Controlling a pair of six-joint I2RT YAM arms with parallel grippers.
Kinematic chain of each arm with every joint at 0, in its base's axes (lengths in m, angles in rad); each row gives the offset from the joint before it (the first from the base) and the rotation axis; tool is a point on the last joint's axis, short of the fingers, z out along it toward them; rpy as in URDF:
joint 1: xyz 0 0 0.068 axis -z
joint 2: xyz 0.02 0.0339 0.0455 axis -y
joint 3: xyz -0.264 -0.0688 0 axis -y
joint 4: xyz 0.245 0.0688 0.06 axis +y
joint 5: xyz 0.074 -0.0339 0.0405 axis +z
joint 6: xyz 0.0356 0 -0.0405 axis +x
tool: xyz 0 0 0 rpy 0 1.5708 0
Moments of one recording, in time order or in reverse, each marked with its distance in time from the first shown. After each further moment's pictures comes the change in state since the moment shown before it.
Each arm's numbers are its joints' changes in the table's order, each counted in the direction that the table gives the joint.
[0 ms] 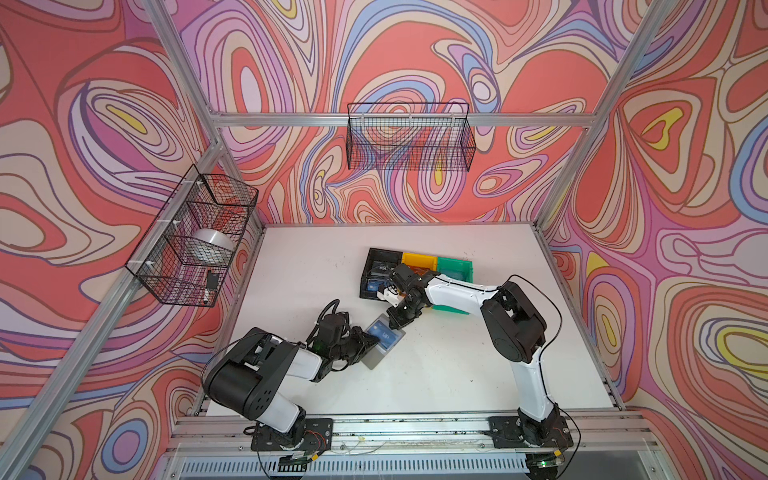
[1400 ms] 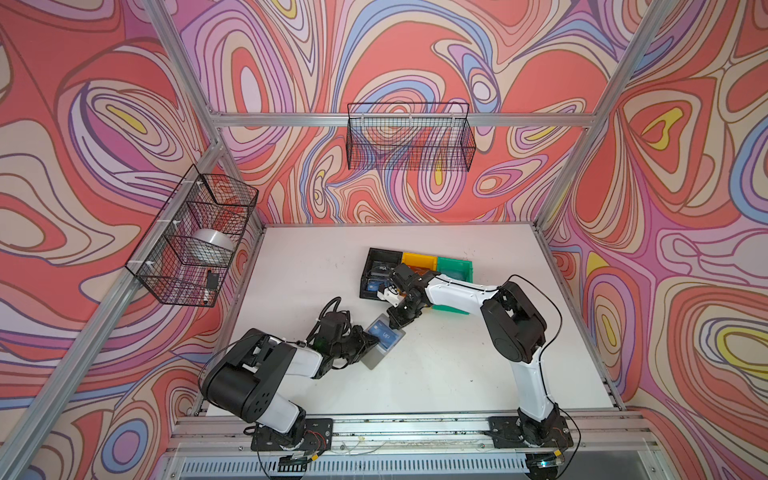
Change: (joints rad) left arm -0.001 0.014 0.037 0.091 -0.004 0.018; right arm 0.002 0.000 -0.001 -0.002 0.000 0.000
